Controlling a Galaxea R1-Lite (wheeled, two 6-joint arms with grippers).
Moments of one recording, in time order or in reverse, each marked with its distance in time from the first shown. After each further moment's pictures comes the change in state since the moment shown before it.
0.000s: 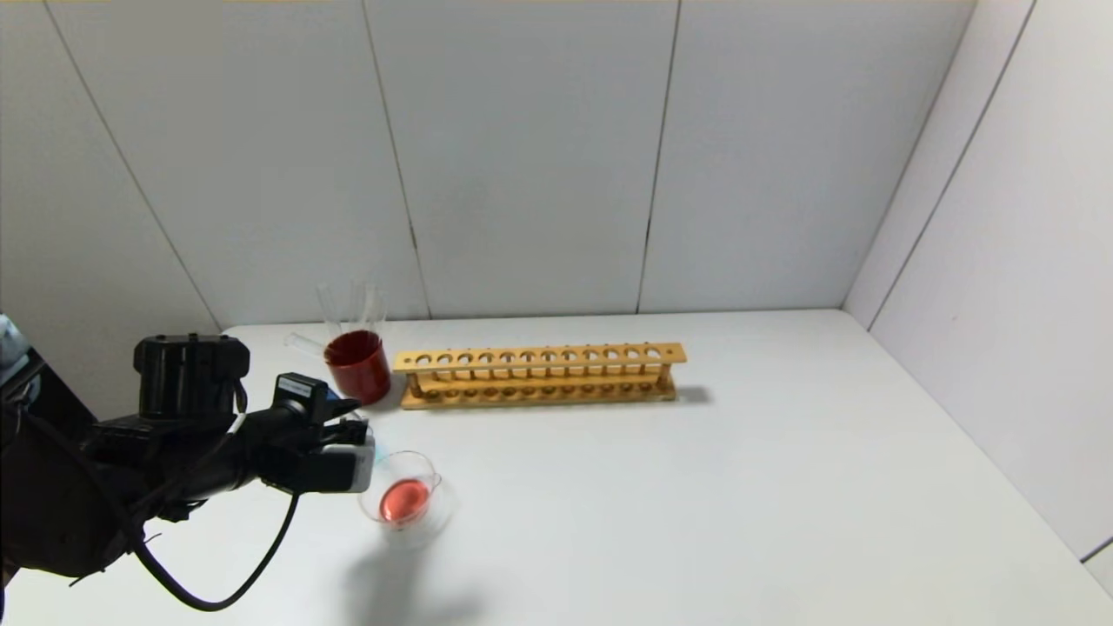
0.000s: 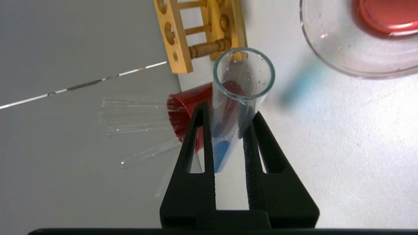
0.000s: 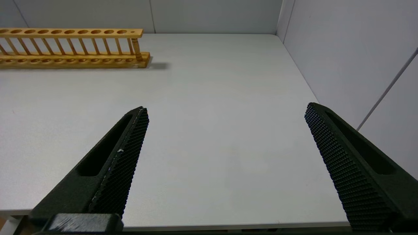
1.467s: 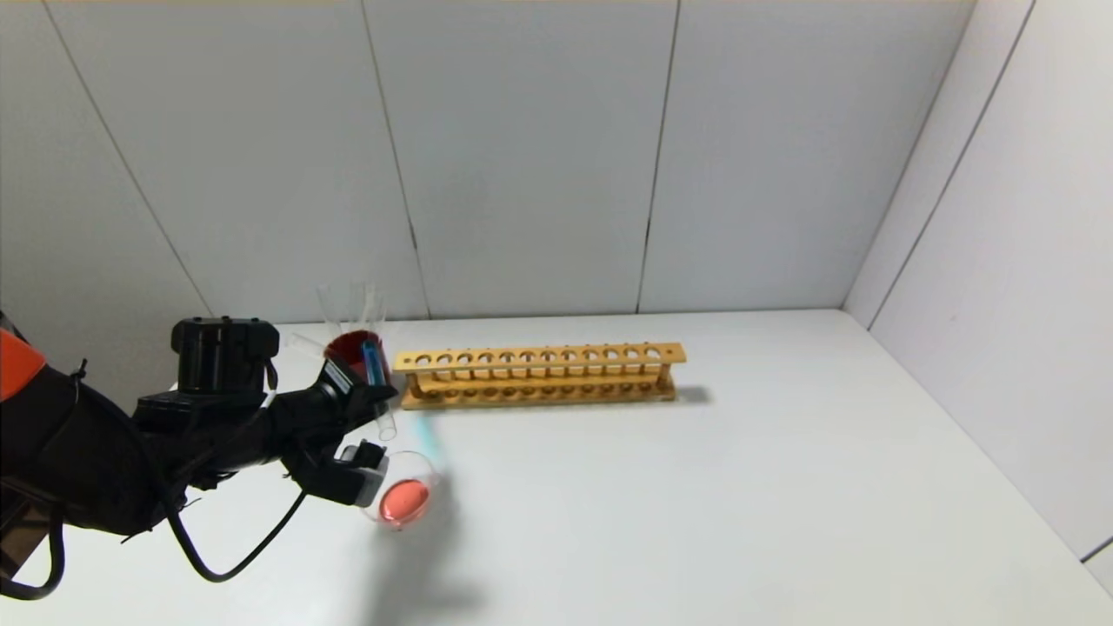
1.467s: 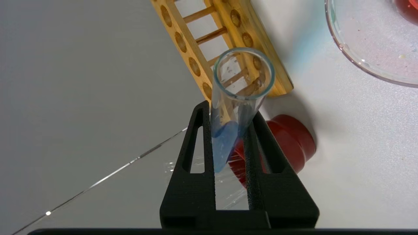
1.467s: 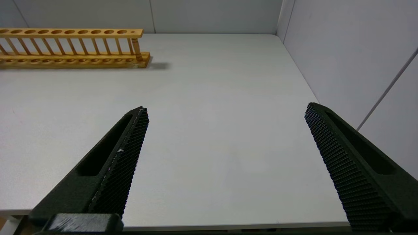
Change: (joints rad) left arm -0.010 0.084 -0.111 0.007 -0.157 0.371; right arm 0.001 0.000 0.000 0.000 0.000 0.000
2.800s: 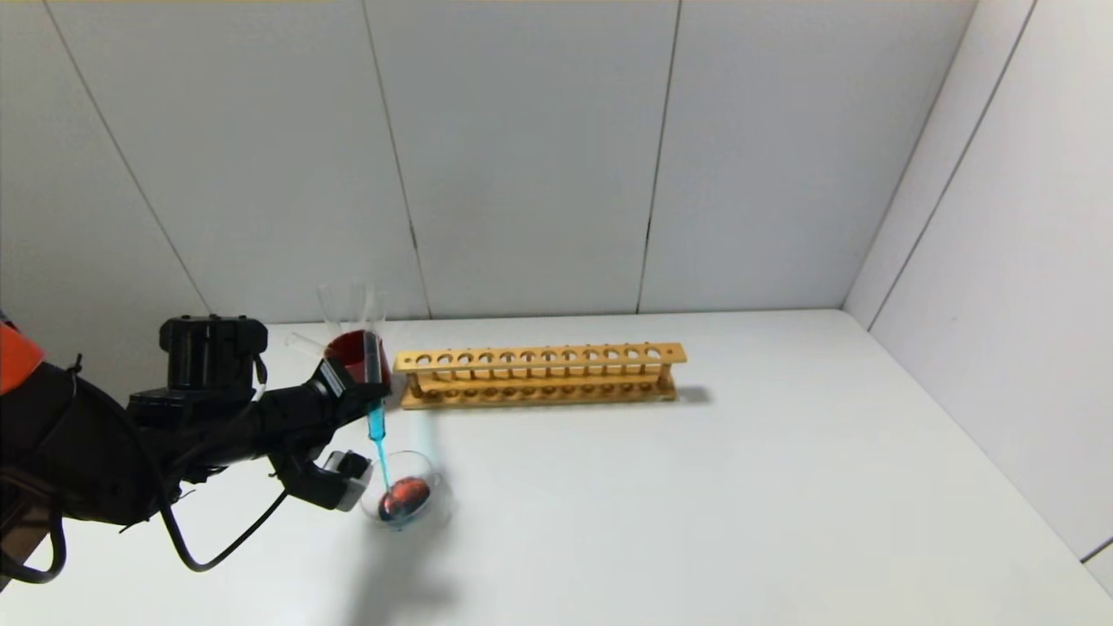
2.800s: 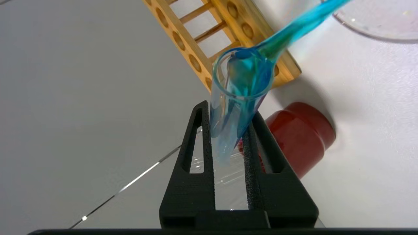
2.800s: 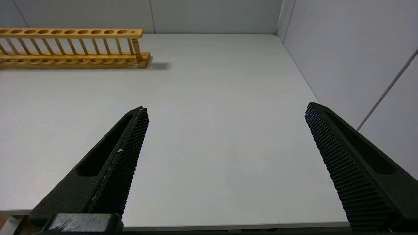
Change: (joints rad) left arm 0.045 0.021 -0.018 0.000 -0.067 0.169; right arm -0.001 0.000 0.000 0.000 0.000 0.000
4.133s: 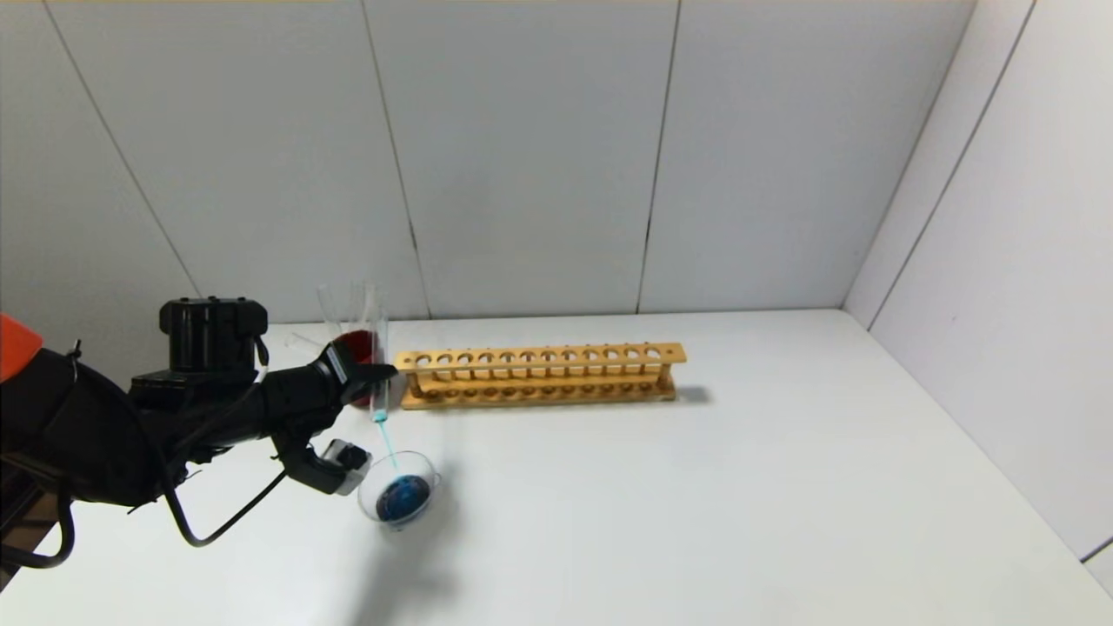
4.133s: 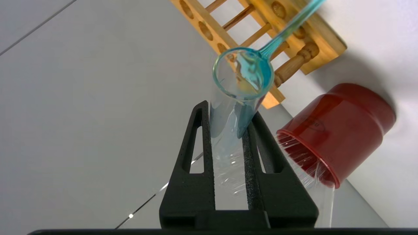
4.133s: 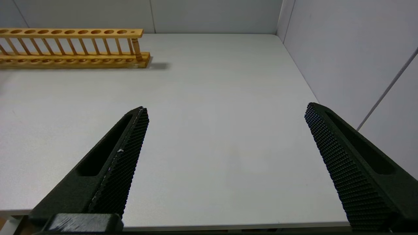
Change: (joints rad) left arm 0.001 0.000 -0.058 -0.002 -0.025 0.134; right arm 0.000 0.000 0.000 0.000 0.000 0.000
